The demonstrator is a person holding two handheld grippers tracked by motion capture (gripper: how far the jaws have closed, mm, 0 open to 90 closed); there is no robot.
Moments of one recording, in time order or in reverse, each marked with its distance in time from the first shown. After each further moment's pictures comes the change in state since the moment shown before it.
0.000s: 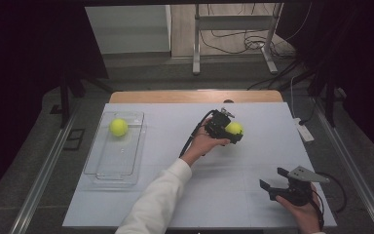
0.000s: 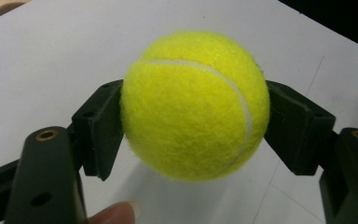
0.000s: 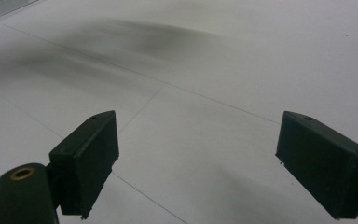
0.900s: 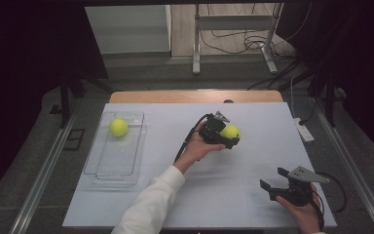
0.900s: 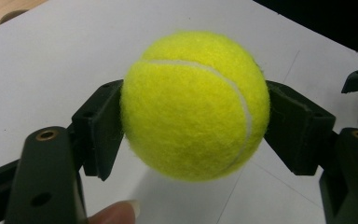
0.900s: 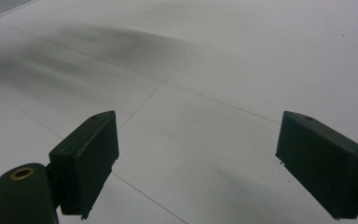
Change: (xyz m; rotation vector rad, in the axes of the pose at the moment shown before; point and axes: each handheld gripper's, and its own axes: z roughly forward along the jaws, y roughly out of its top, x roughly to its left) left arm -0.012 -0.016 -0.028 -0.046 -0.003 0.025; right arm 0.000 0.000 -0.001 0.006 -0.011 -0.005
